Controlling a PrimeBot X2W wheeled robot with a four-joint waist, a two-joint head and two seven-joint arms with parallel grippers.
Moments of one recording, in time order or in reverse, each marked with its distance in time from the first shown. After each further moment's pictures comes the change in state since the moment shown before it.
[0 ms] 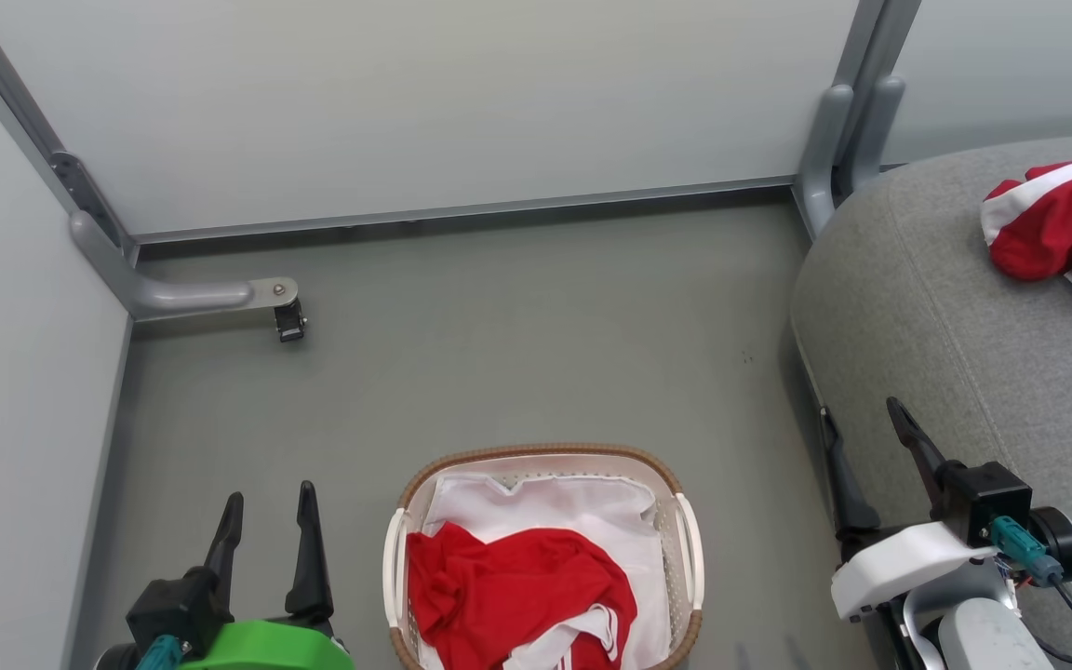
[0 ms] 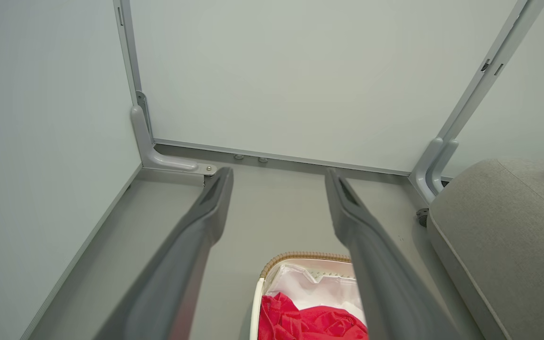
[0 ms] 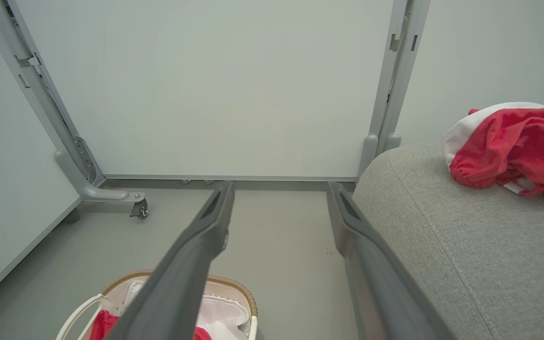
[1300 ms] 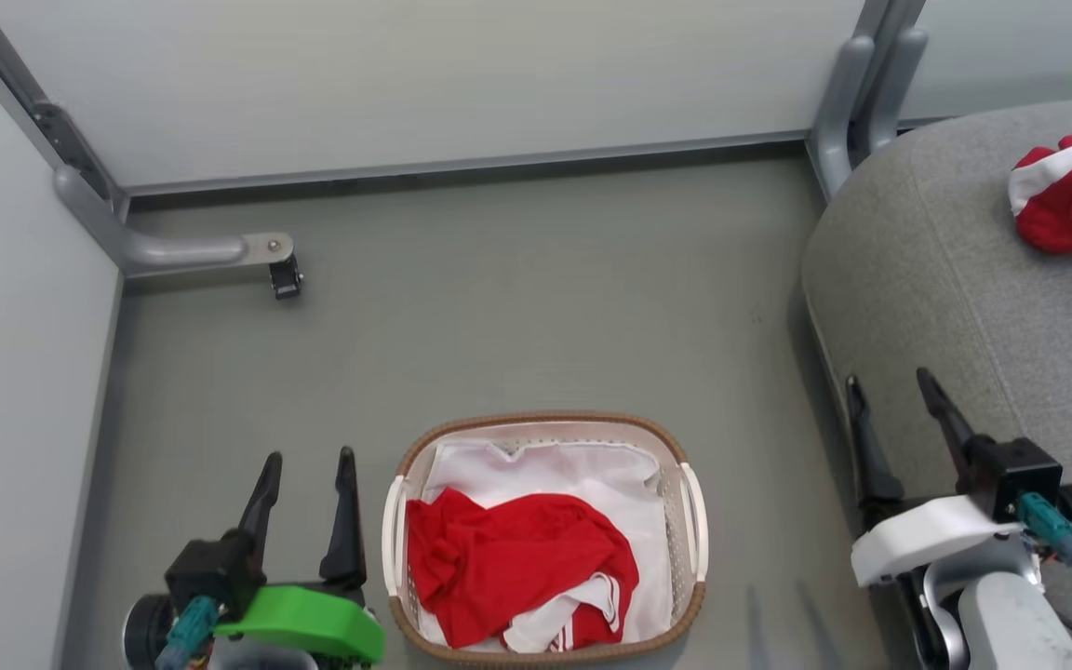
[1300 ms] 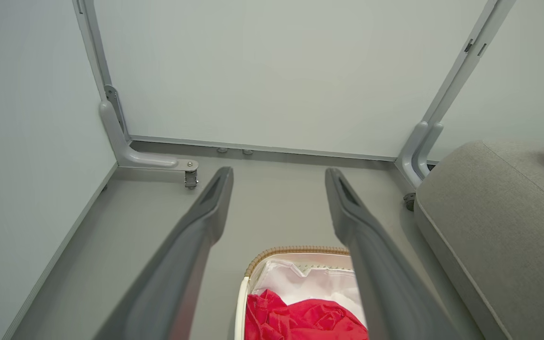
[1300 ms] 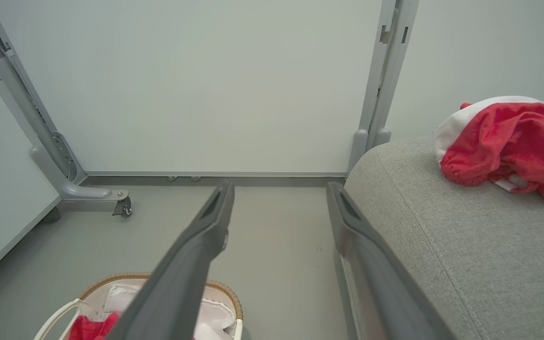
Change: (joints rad) left arm -0.058 -0.001 -0.061 0.012 0.016 -0.008 0.000; right arm -0.029 0.000 -0.050 -0.015 -0.020 0.000 0.000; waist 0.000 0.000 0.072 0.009
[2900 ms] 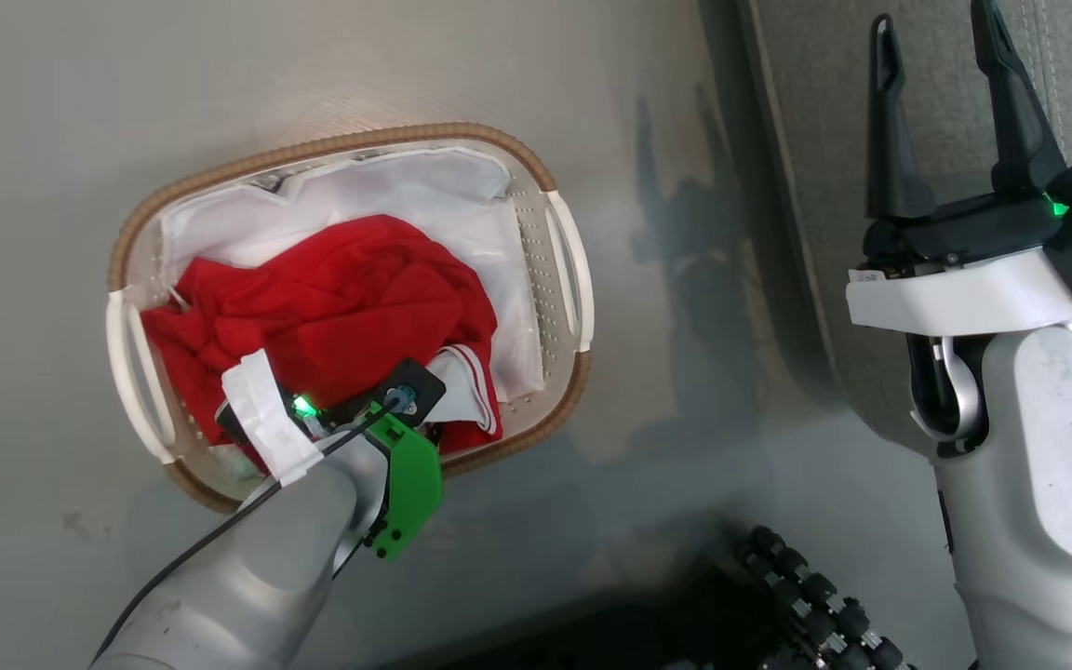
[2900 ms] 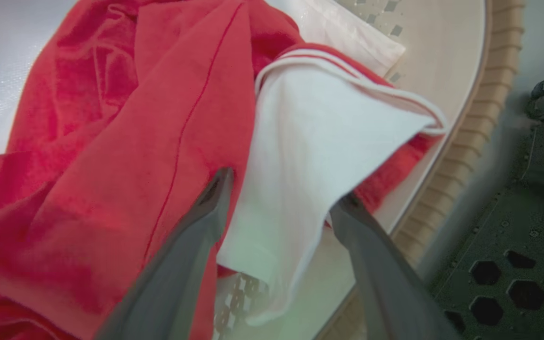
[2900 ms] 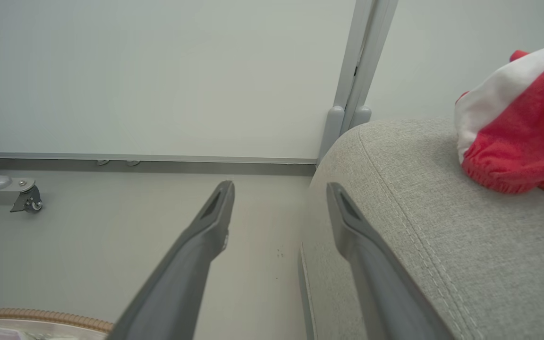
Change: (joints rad) left arm -0.734 0.106 -0.848 0.755 -0.104 -0.075 0.298; right arm -0.391 -0.001 0.062 -0.262 0.034 0.000 0.000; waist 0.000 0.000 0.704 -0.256
